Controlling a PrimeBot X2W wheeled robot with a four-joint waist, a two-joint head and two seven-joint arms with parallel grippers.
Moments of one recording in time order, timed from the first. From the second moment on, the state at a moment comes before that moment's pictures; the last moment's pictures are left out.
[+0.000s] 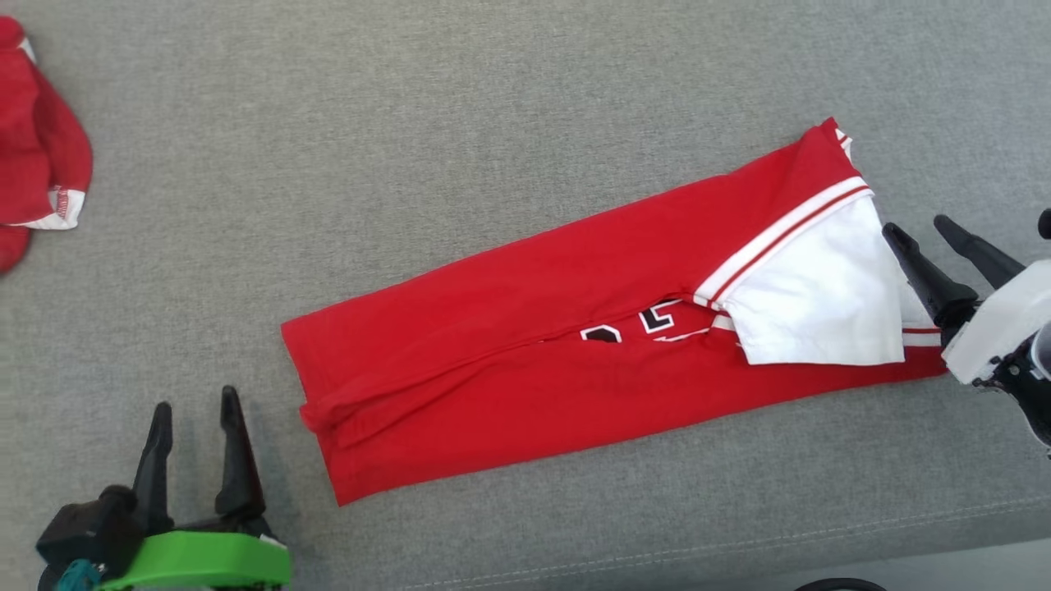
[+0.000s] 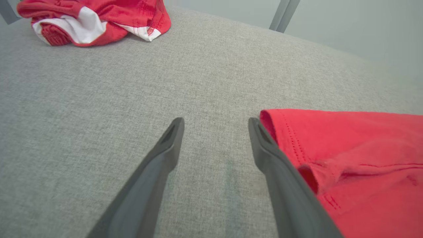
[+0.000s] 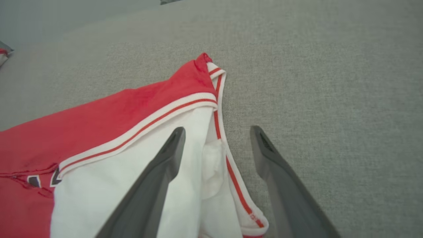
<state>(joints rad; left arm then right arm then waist) 0.08 0.29 -0.17 -0.04 -0.60 0.19 -0.25 -0.47 -0.74 0.48 0.27 1.01 0.13 0.01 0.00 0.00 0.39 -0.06</state>
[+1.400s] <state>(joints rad) -0.10 0.05 -0.21 0.31 -0.35 -0.13 -0.26 -0.50 -0.80 0.63 0.06 1.06 0.13 0.14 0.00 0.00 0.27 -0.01</state>
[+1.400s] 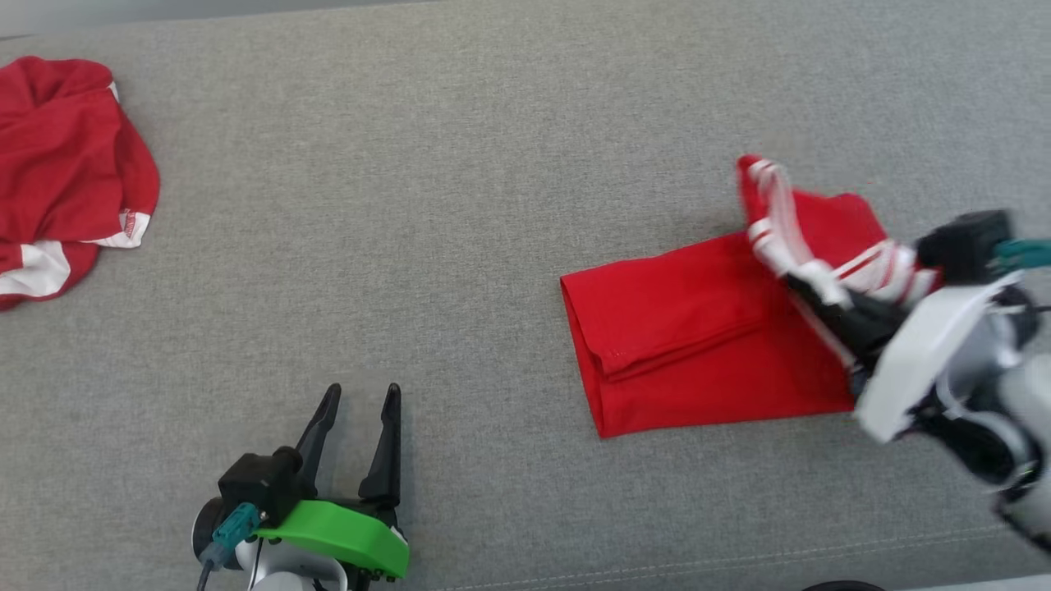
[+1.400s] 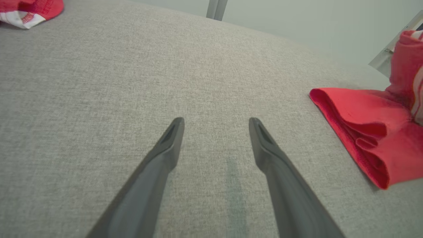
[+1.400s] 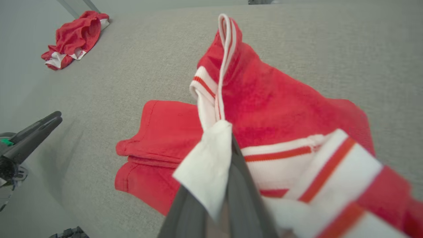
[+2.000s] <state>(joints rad) -0.11 0.05 -0.22 0.36 -0.36 -0.13 -0.26 -0.53 -0.21 0.63 0.42 0.60 0.13 0.02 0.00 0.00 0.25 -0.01</state>
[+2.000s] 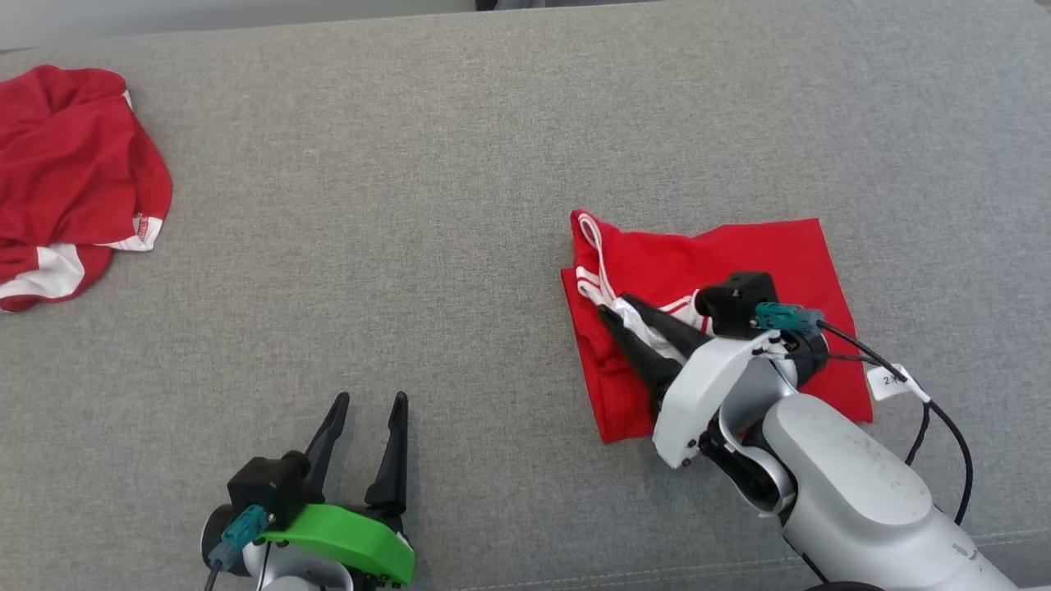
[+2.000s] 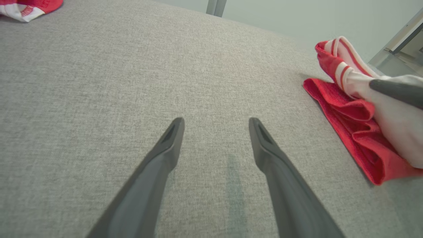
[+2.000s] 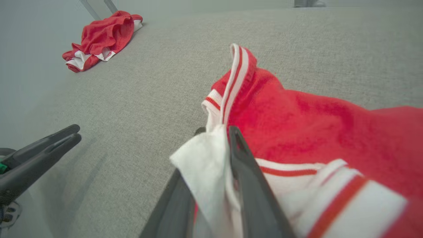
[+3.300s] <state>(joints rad) -0.08 0.05 -0.19 0.31 -0.43 -0.11 -0.26 -0.37 -0.12 0.54 0.47 0.31 0.13 -0.26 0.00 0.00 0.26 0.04</state>
